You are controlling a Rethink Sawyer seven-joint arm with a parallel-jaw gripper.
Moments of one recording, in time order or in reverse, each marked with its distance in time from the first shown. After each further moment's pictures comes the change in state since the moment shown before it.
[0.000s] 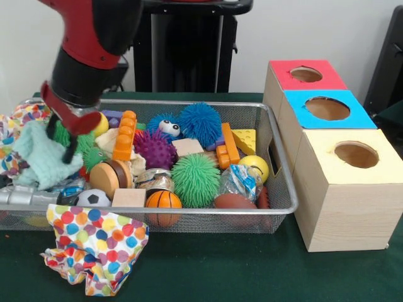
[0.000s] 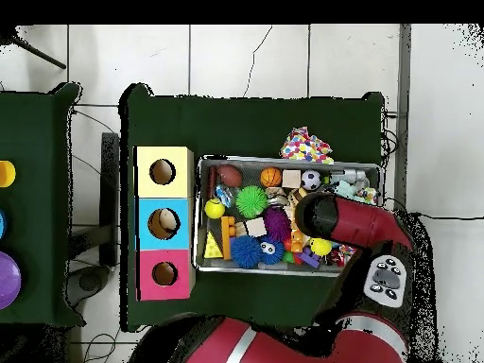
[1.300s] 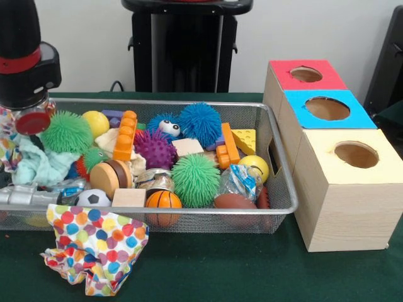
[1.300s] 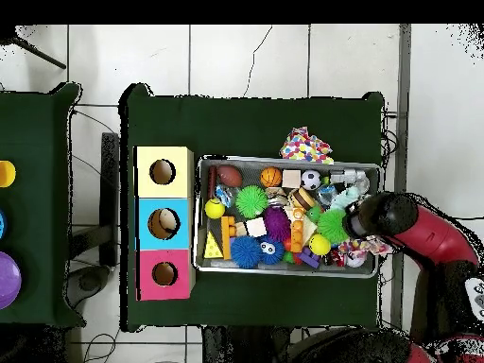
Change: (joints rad) arm -0.387 -0.031 0.336 -0.038 -0.013 0.314 -0.019
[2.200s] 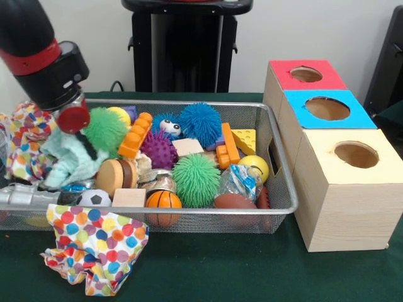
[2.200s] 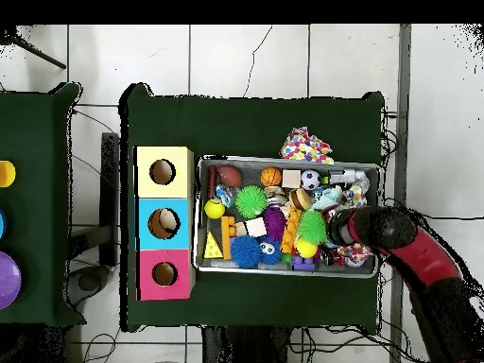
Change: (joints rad) arm -0.241 -0.050 0.345 0.242 0.002 -0.025 -0.035
